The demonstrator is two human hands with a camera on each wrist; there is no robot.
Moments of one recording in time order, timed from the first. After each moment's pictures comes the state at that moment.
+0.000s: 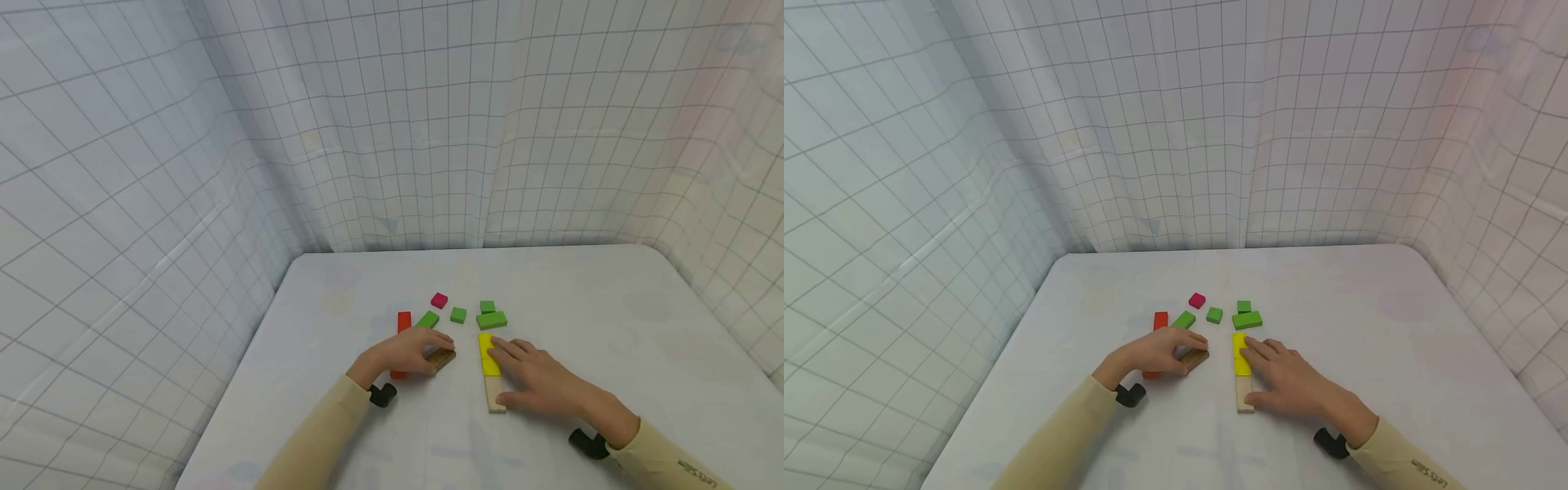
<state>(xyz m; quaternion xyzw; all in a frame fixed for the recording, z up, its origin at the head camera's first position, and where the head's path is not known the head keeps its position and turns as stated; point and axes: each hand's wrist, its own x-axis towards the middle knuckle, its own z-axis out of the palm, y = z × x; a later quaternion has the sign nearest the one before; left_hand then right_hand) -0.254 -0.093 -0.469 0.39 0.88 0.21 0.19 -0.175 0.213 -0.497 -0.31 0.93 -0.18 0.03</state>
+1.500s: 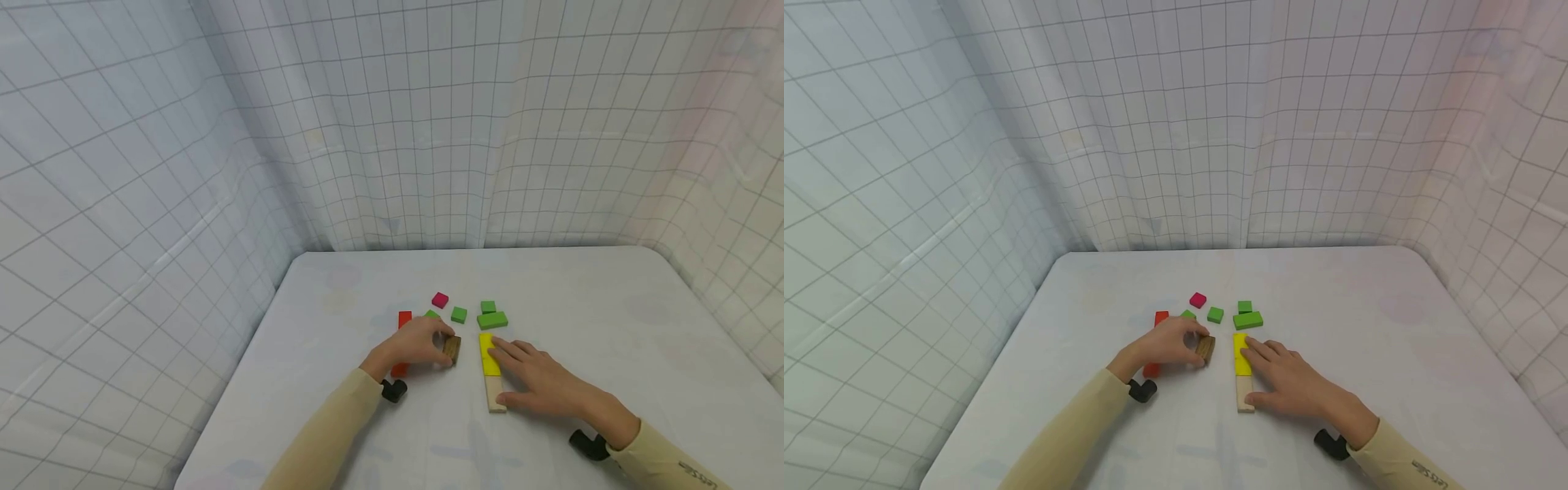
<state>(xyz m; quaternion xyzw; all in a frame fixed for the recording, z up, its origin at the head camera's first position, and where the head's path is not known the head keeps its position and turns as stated) -0.268 -0.077 -0.481 0.31 0.91 0.24 0.14 -0.176 0.212 -0.497 -0.31 0.93 -0.17 0.05</state>
